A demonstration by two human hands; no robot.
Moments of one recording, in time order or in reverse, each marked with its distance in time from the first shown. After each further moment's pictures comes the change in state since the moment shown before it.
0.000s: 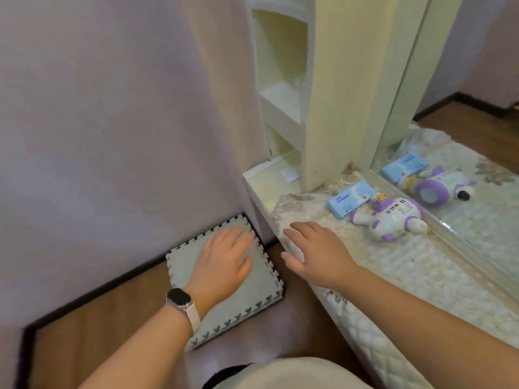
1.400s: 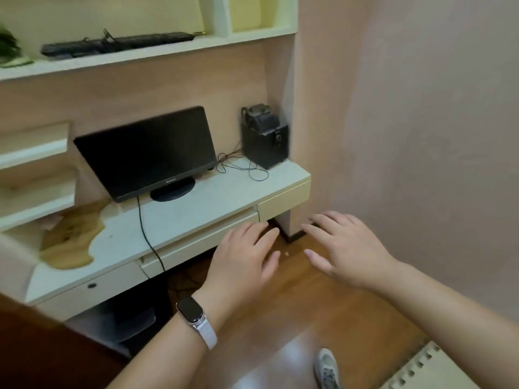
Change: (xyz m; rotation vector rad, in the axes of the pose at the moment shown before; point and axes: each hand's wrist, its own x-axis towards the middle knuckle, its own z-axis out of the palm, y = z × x) left_hand -0.677 -0.238 -0.219 0.439 0.339 -1.413; right_hand 0.041 -0.817 0.164 0.100 -0.031 -1.601
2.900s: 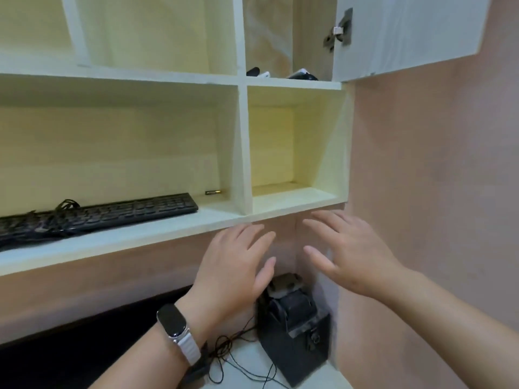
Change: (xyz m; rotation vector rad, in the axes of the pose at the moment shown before) left_hand 0.508 -0.267 0.008 0.257 0.421 0.109; right_hand 0.528 0.259 0.001 -0.086 0.393 -0.063
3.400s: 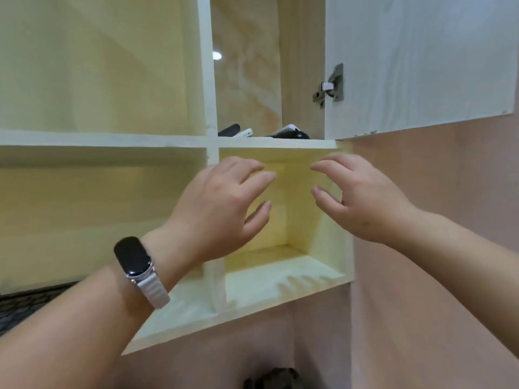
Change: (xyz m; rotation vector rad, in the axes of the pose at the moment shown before) left_hand 0.207 -0.059 -0.033 0.174 0.304 0.234; right_hand 0.171 0.114 -0.047 0.099 0.273 0.025
